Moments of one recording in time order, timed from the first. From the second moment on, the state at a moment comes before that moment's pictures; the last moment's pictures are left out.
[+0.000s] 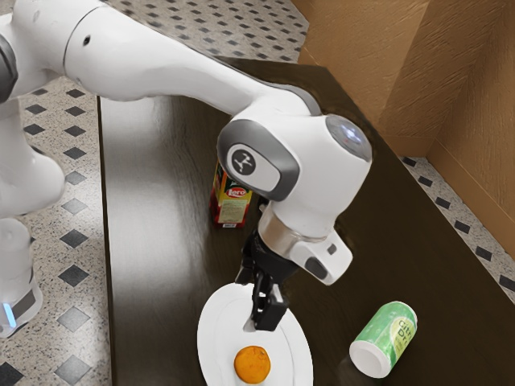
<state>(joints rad) -1.20 0.04 0.51 -1.65 -0.08 1.53 -0.59</state>
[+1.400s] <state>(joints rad) -1.19 0.17 0.52 -1.85 -0.20 1.86 -0.84</state>
